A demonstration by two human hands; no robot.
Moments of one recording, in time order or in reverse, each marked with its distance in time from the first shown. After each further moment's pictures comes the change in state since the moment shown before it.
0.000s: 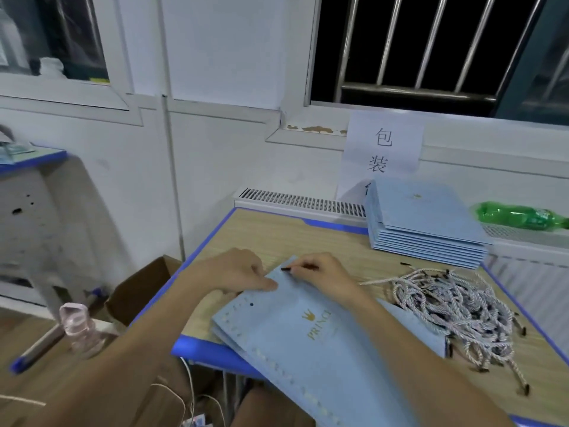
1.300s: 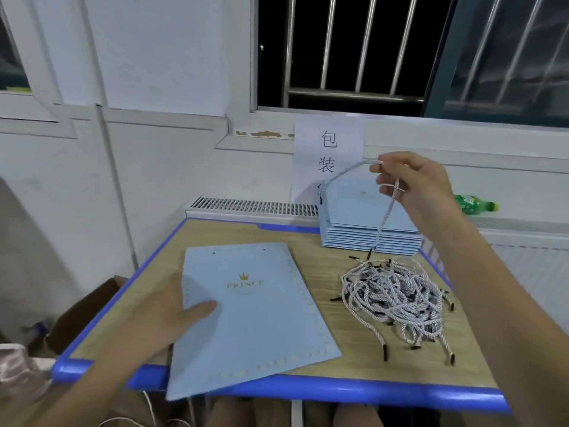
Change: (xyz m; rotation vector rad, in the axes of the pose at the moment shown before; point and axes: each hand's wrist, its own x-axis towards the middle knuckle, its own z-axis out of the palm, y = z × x) left_hand -0.025 -0.003 0.050 -0.305 0.520 -0.046; right_hand -0.062 -0.054 -0.197 0.535 0.572 -0.147
